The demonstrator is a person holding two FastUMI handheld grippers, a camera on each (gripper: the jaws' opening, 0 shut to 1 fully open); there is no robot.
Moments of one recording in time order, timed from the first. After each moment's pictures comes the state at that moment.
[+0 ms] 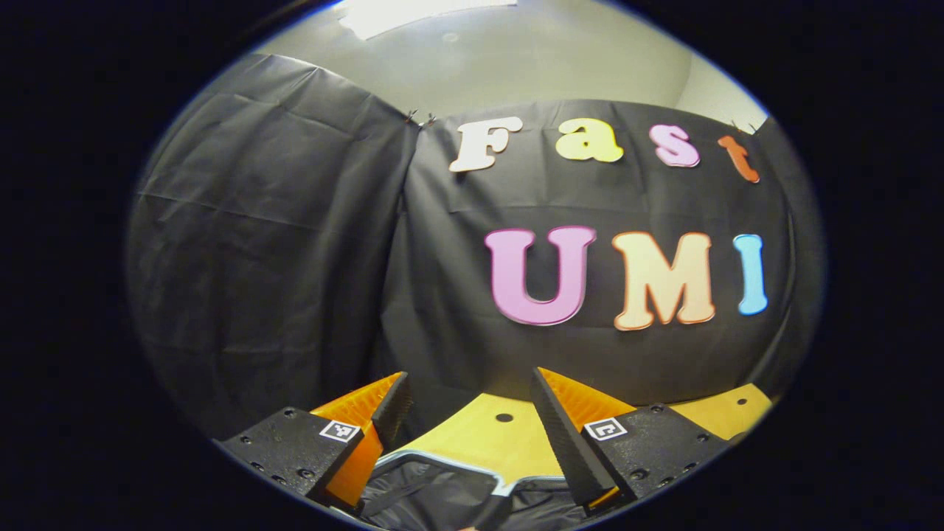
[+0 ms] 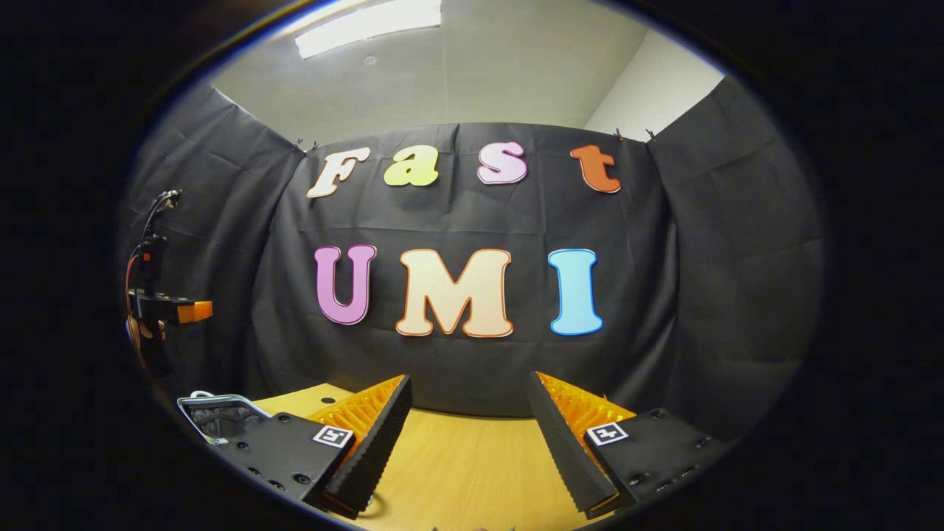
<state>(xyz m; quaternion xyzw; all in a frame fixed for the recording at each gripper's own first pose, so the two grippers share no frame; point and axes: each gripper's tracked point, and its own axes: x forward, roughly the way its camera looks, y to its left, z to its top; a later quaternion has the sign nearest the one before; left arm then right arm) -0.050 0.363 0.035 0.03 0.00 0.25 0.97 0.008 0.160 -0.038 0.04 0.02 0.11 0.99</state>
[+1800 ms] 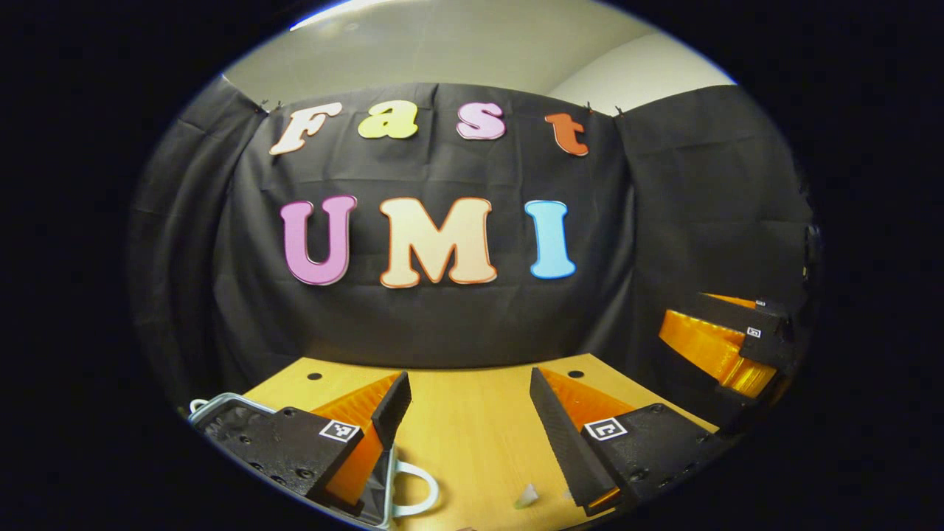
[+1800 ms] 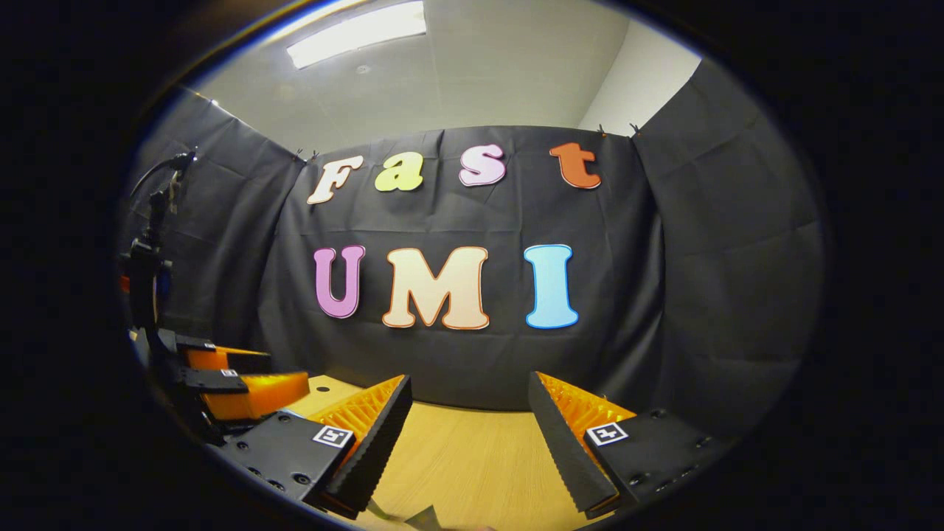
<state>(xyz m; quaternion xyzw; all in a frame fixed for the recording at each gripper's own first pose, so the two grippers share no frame) -0.034 -0.009 -0.056 0.01 0.08 -0.03 1.00 -0.014 0.060 -0.066 0.04 0.03 0.14 0.99</state>
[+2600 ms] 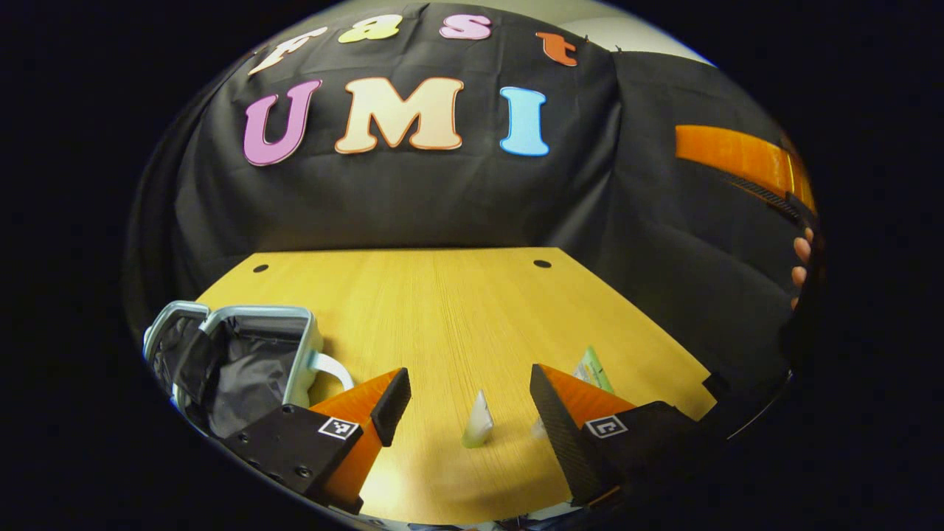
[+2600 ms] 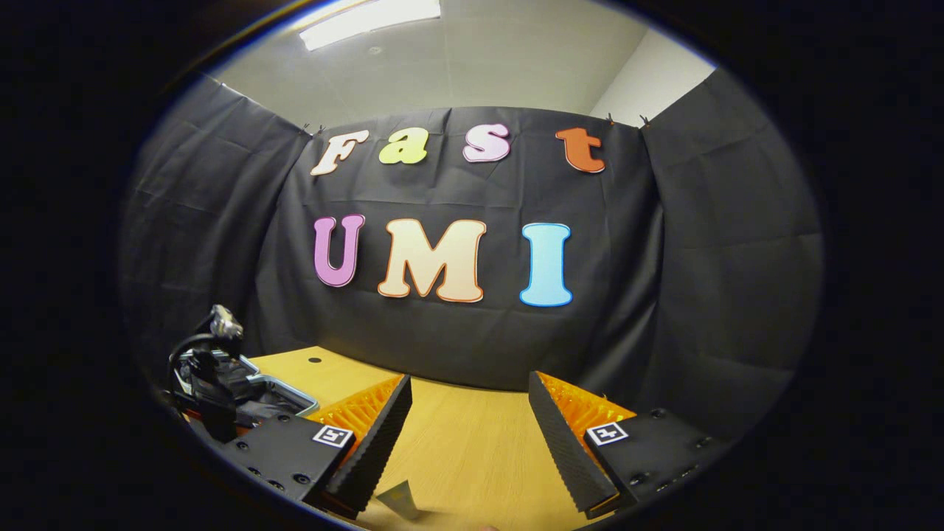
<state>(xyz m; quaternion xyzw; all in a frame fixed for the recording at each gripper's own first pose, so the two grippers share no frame) -0.090 -0.051 -0.247 -0.03 0.28 -0.08 0.96 -0.025 0.044 -0.097 0.00 0.06 0.14 0.99</state>
